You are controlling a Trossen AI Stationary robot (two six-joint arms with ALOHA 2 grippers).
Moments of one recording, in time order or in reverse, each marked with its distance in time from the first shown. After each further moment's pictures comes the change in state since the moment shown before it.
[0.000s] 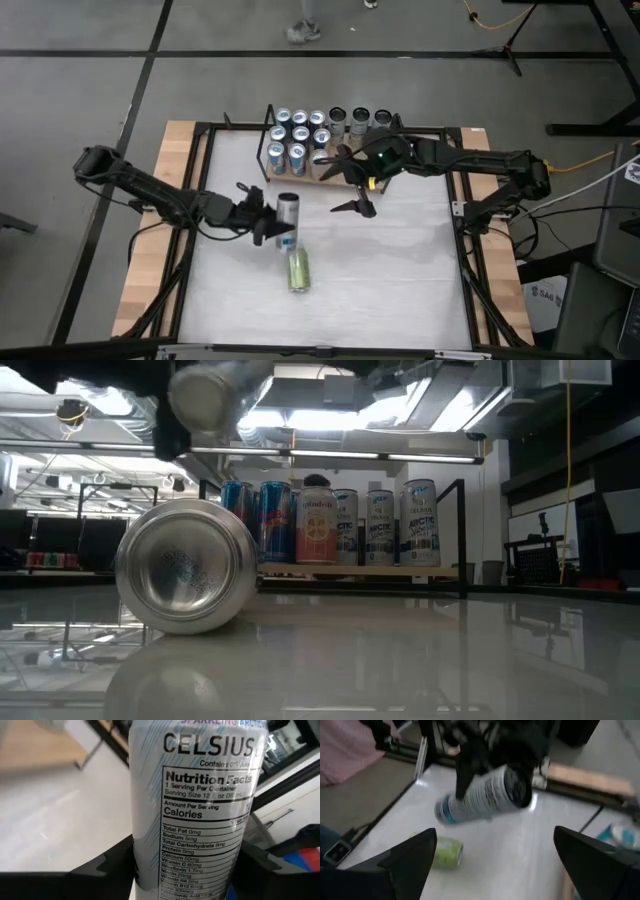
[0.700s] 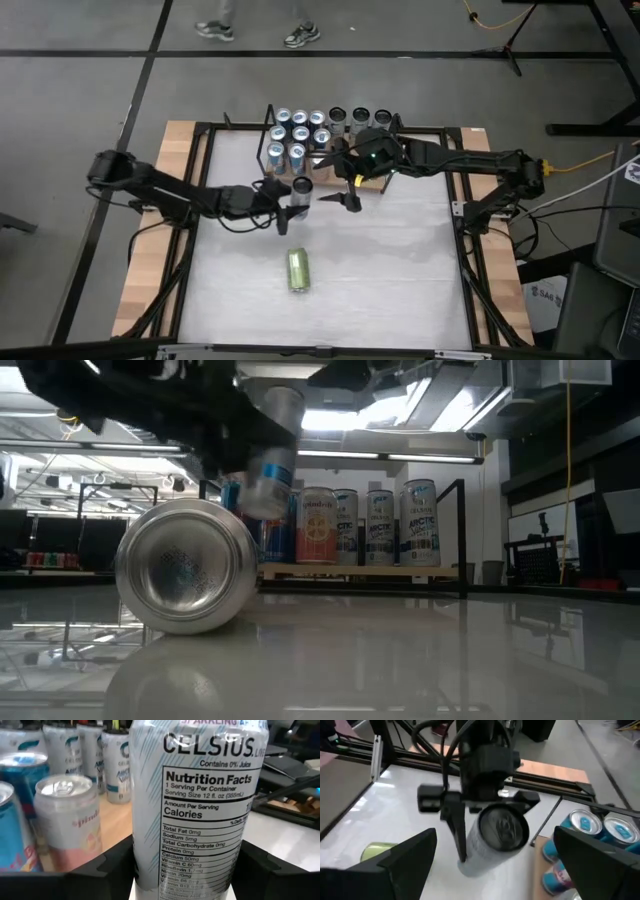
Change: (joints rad) left arm 0.188 0.233 0.000 0.210 -0.091 0.661; right arm -0.001 0.048 0.000 0.079 0.168 0.035
